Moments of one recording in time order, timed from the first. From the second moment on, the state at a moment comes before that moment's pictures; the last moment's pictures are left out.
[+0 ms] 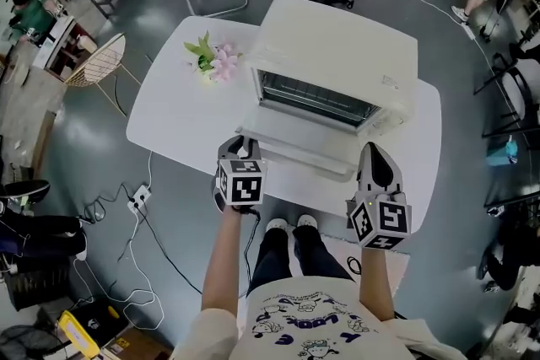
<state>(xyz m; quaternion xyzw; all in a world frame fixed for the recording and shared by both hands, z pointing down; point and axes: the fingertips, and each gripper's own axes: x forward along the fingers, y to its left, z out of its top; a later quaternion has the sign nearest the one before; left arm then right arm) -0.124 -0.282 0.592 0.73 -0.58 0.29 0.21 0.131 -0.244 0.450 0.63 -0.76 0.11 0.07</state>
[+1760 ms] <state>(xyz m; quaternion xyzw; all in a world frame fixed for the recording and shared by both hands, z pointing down) -0.145 -0.223 0.726 0.74 -0.52 0.33 0.28 0.084 -0.196 0.552 0.65 -0.73 0.16 0.16</state>
